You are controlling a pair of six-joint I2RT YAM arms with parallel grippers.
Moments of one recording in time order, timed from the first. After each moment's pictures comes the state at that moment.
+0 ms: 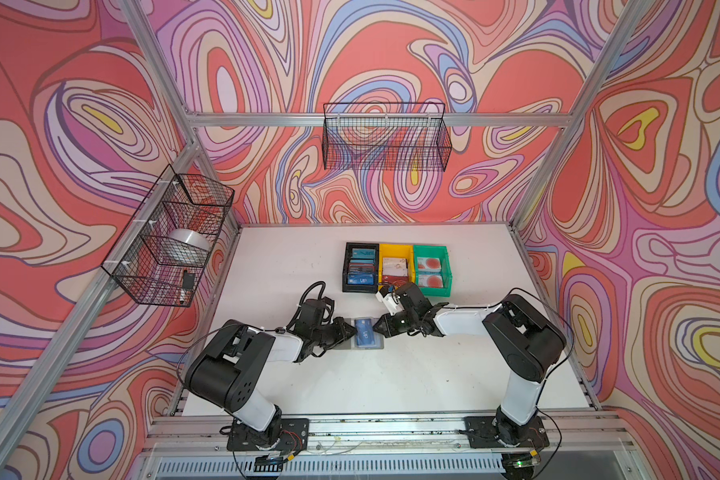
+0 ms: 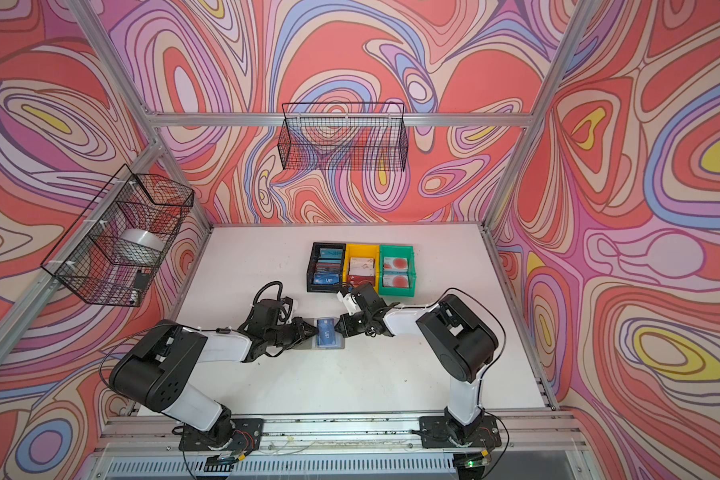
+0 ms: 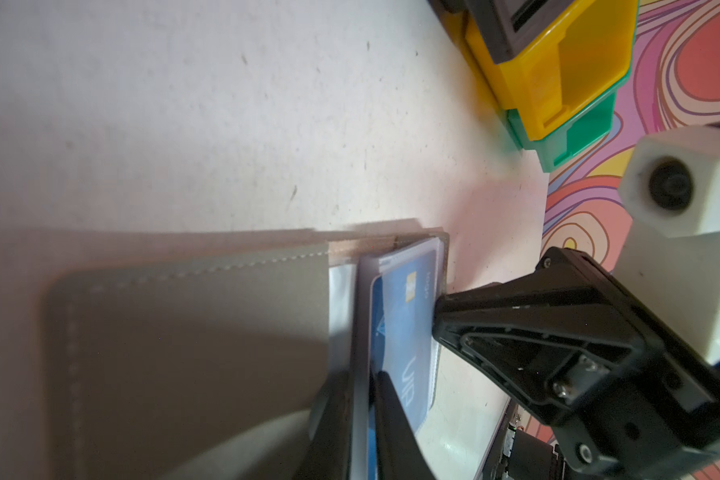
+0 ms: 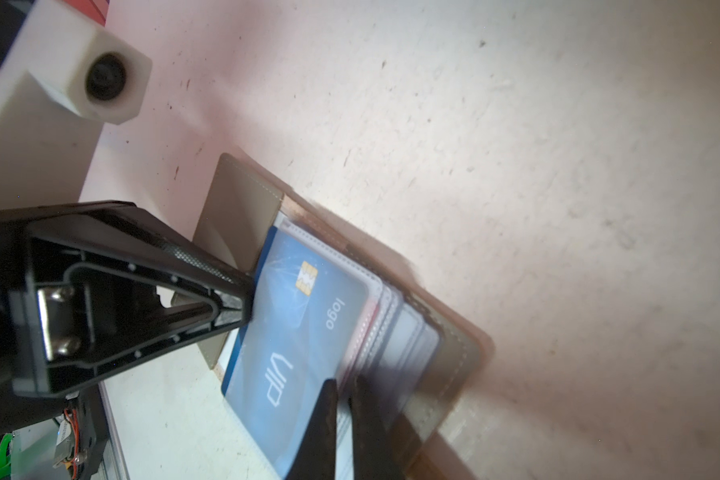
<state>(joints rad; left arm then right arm) -0.40 1.59 0.43 0.39 0.54 -0.90 0.66 1.85 0.90 0.07 -0.46 0.42</state>
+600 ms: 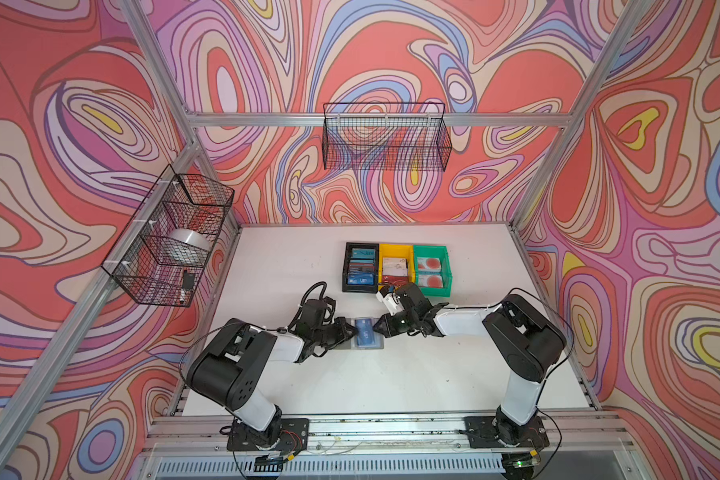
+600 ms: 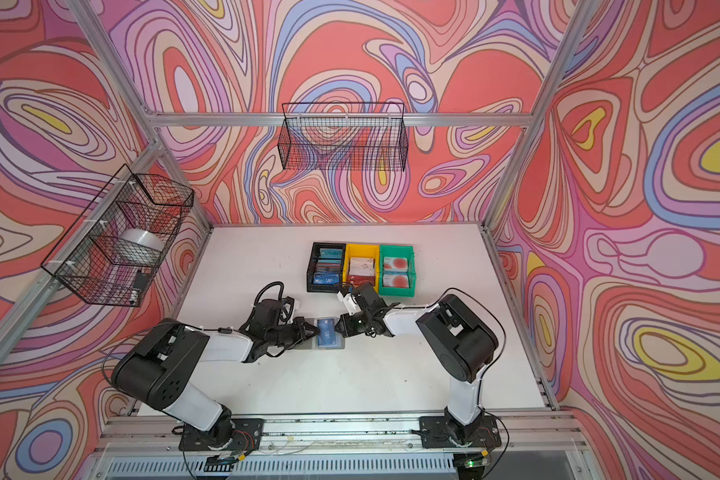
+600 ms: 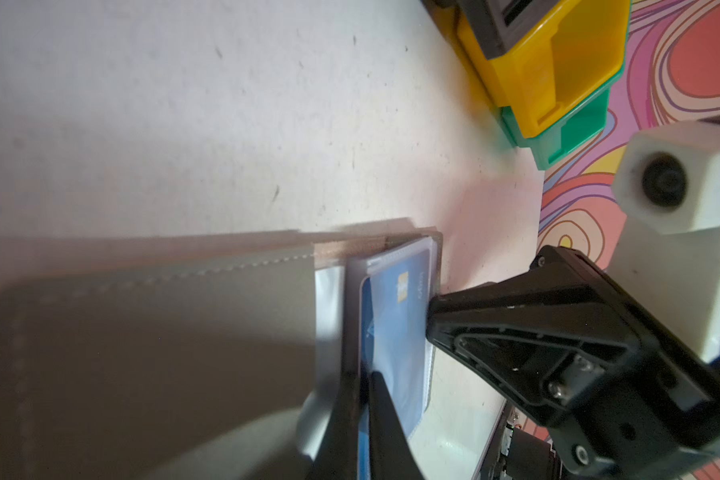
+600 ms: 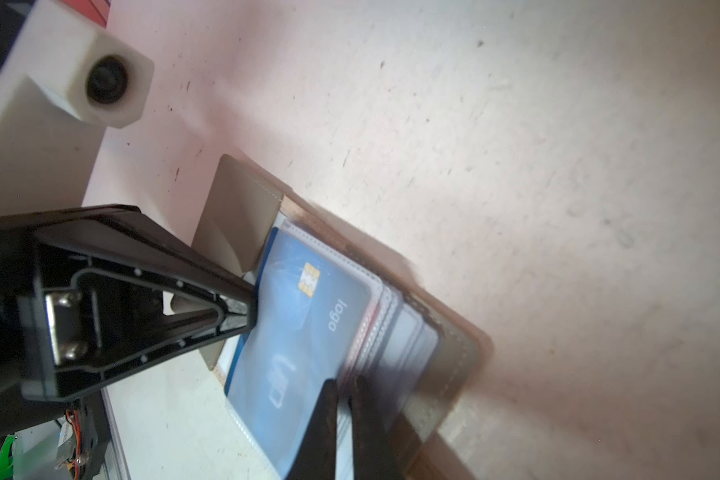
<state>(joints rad) -0.41 1.60 0.43 0.43 0.54 -0.91 0.66 1.85 0.90 0.07 -0.46 0.43</state>
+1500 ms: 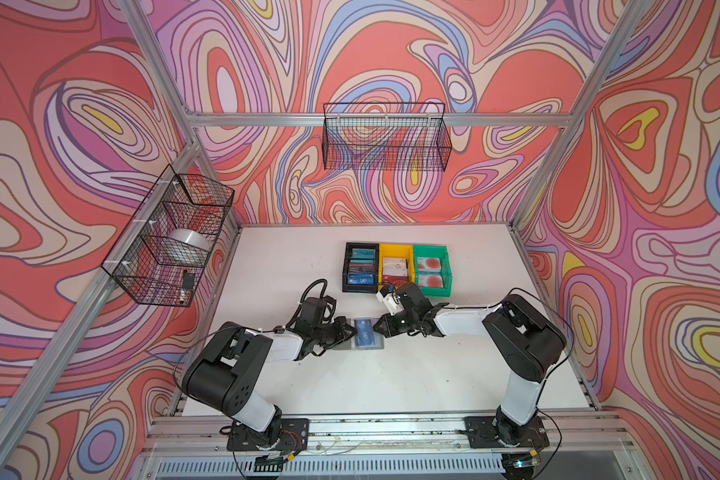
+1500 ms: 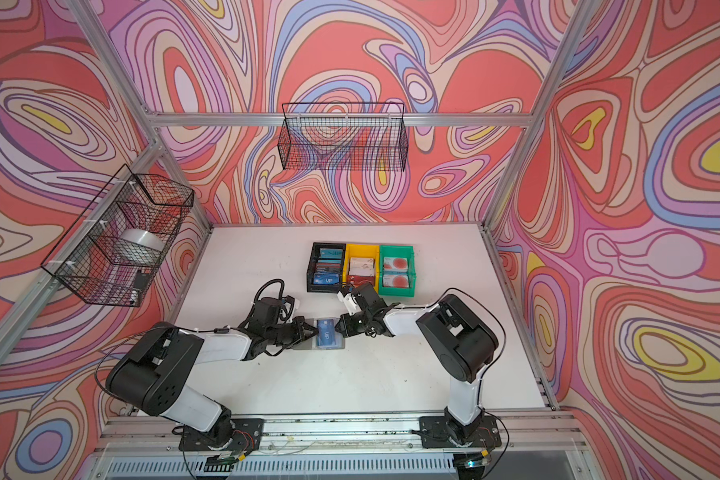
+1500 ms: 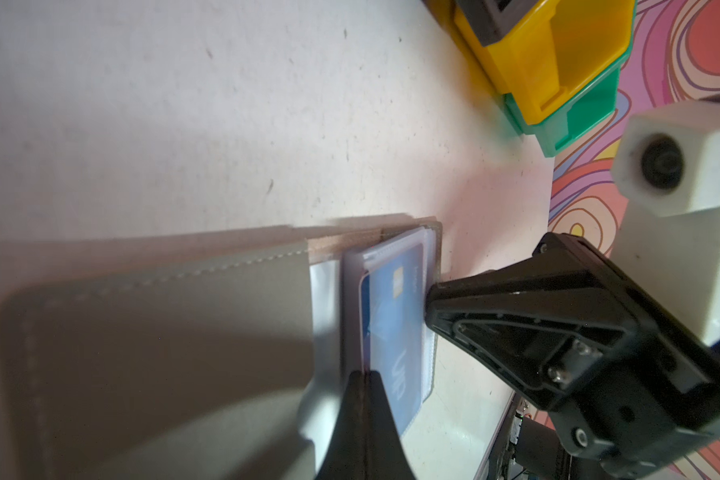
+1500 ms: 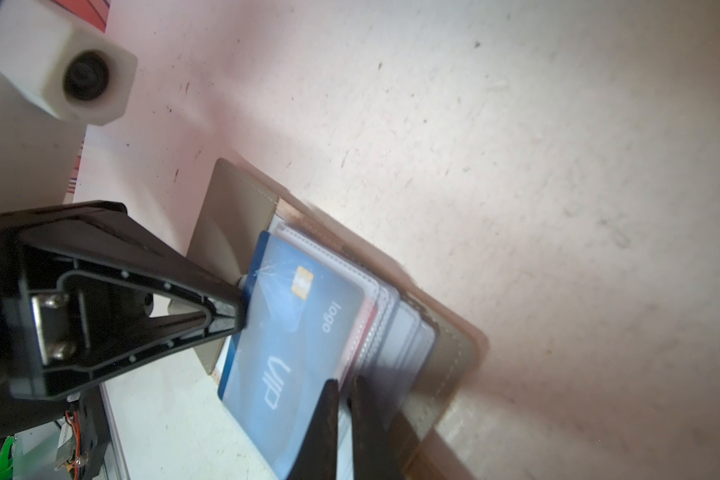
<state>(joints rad) -0.40 1.56 0.46 0.30 0.55 -0.83 0.66 1.85 0.90 0.07 -0.46 0.43</state>
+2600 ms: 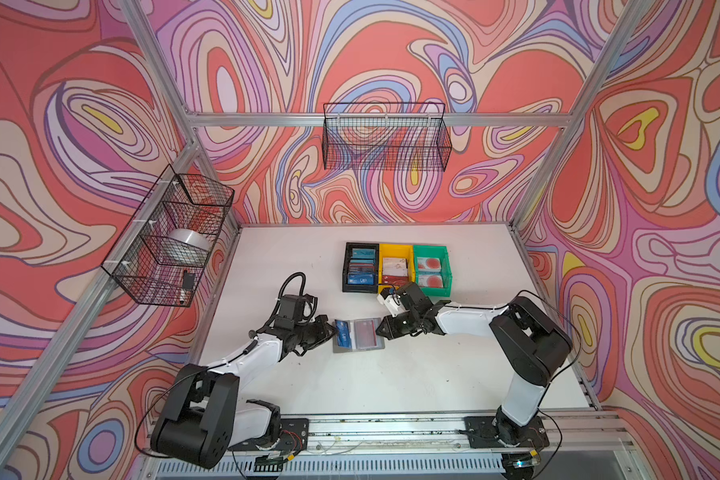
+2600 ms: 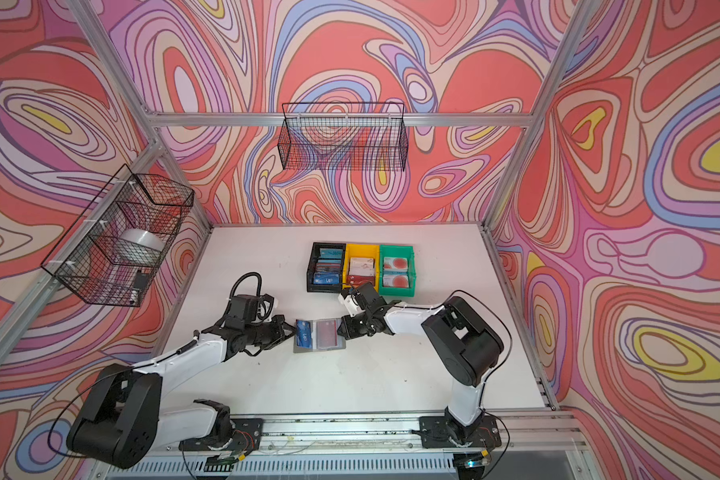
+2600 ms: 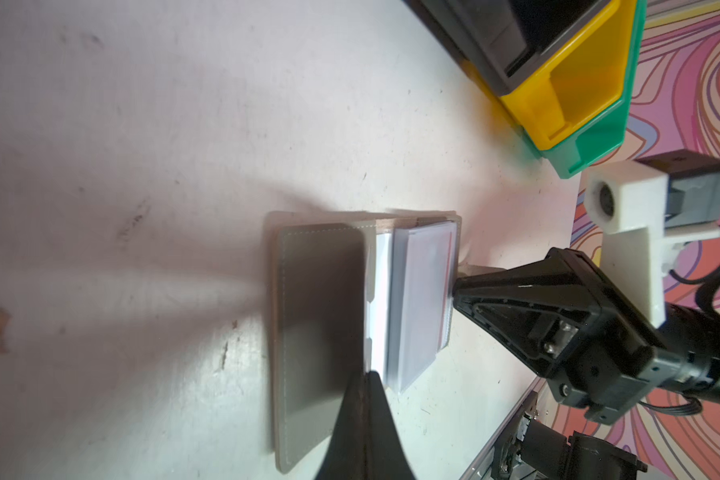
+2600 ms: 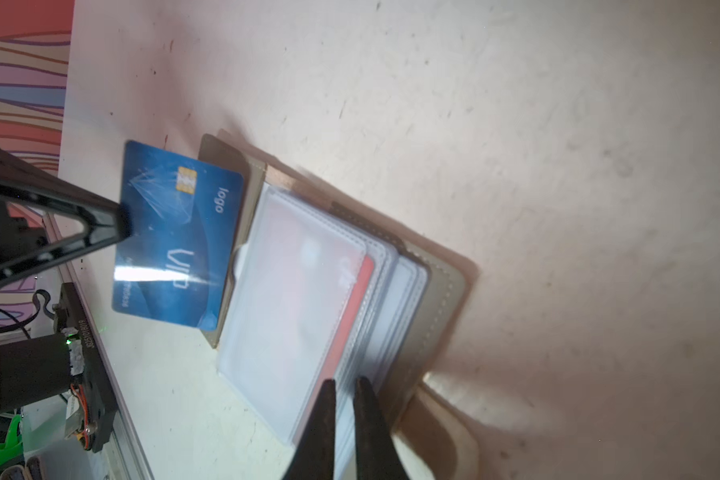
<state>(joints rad) -0.24 1.26 0.51 -0.16 0.53 -0.70 0.66 1.79 0.94 -0.12 -0.46 0.40</state>
